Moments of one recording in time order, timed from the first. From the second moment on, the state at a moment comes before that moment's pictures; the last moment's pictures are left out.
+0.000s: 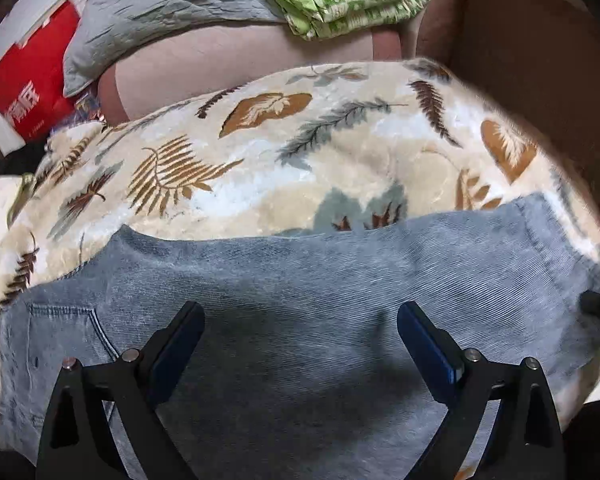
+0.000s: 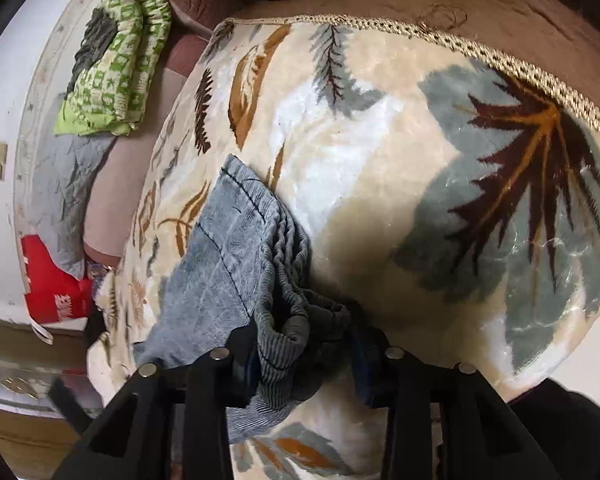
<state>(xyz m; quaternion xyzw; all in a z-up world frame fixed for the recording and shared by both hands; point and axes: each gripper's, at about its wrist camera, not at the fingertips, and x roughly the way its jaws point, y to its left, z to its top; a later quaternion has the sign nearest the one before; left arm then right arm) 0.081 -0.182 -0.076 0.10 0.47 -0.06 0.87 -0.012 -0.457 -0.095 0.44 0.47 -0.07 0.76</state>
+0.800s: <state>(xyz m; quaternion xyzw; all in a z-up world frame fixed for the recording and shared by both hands) 0.018 0.051 -0.026 -0.12 0.45 0.03 0.88 0.010 -0.150 0.019 0.06 0.39 0.14 0.91</state>
